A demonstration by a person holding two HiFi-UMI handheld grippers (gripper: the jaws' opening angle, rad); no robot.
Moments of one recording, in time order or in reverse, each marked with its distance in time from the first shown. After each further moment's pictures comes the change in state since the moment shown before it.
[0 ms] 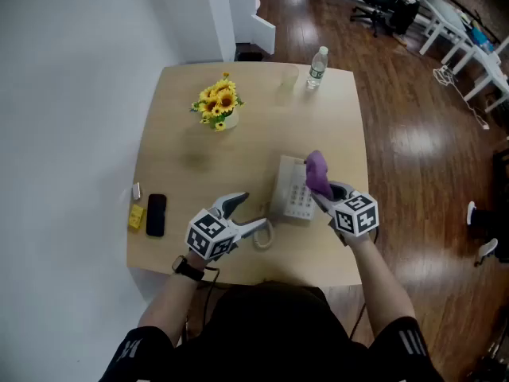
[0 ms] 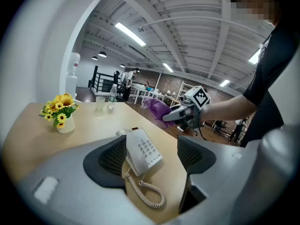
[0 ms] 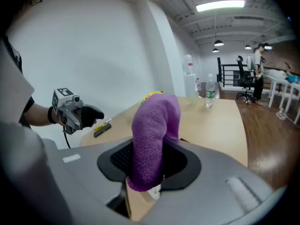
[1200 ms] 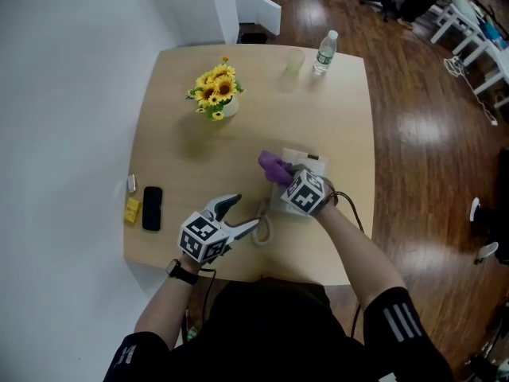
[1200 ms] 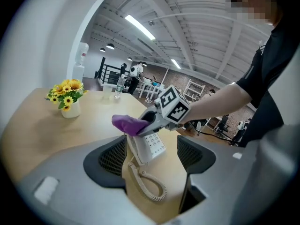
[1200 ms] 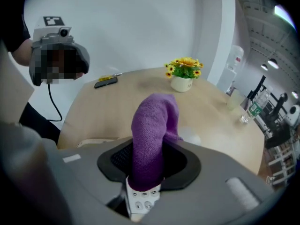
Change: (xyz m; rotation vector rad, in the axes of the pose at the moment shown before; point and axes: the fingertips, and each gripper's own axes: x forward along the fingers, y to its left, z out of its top) left arm 0.009 0.027 -0.030 -0.082 0.047 0.040; right arm 0.150 0.022 -0.039 -0.512 0.407 0.083
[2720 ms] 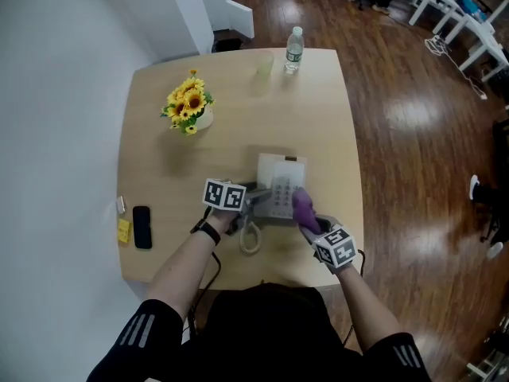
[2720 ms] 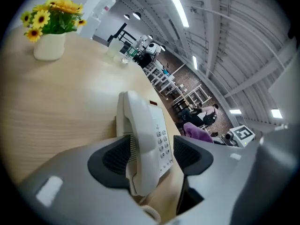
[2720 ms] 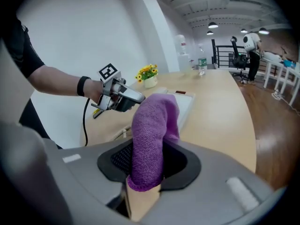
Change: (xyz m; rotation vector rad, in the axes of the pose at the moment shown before) left arm 0.168 0.046 -0.033 -0.411 0.215 -0.146; right arm -0.093 0.052 -0.142 0.621 -0.245 -0.045
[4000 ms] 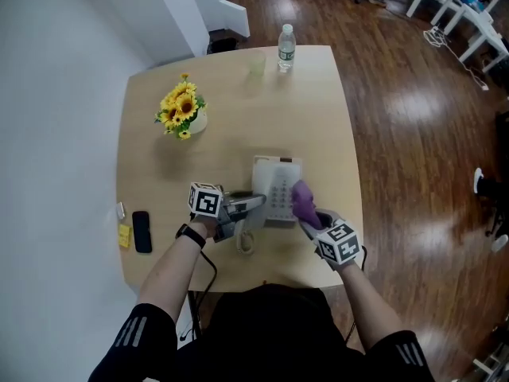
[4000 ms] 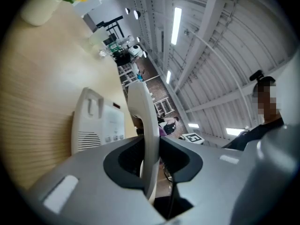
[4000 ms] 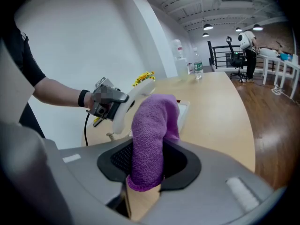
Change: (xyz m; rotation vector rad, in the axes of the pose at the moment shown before) left arm -0.030 -0.071 0.019 -0.077 -0.088 -0.513; right arm -0.010 -0.016 0.025 0.048 -0.066 0.025
